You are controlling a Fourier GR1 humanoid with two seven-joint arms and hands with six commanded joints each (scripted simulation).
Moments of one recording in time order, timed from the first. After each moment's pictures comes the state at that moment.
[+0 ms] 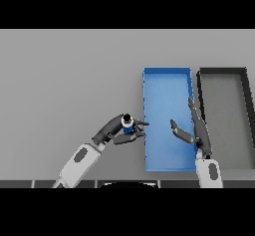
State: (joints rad) left arm -0.25 0.09 -0.55 -1.59 0.04 -0.15 -0.06; right arm 0.10 -0.17 0.06 -1.68 0.17 0.04 -0.09
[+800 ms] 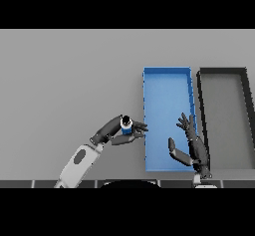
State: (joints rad) left arm -0.23 0.06 -0.51 -1.60 0.00 -0.22 -0.07; right arm 0.41 -0.09 0.18 -2.10 0.06 0.09 0.04
